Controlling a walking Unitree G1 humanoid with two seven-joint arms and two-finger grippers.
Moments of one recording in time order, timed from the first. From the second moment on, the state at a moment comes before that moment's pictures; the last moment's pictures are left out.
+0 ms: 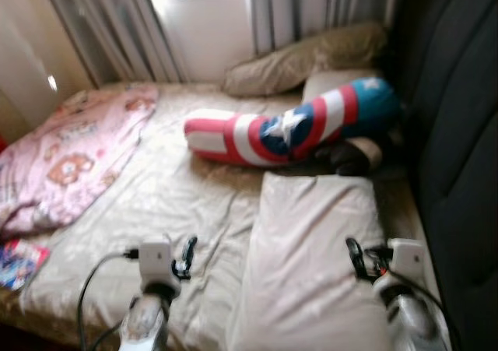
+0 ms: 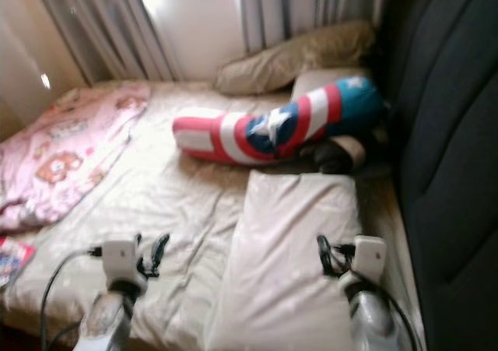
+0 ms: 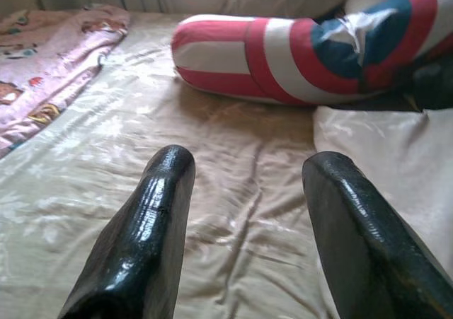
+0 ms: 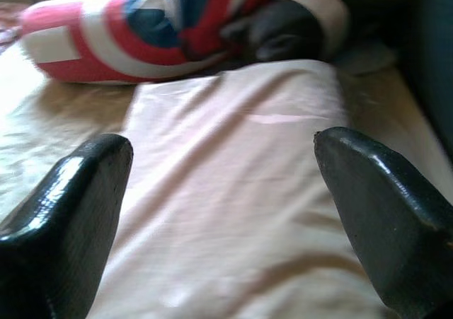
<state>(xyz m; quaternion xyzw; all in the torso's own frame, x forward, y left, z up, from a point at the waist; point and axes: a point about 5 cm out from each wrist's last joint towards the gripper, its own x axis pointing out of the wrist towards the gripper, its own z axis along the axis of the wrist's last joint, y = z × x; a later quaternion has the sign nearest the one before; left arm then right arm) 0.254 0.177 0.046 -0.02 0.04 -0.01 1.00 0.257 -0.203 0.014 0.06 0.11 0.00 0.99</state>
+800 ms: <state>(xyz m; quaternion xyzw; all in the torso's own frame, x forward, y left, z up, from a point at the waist) 0.257 0.165 0.058 -0.02 0.01 -0.04 1.00 0.258 -0.209 0.025 0.06 0.09 -0.02 0.99</state>
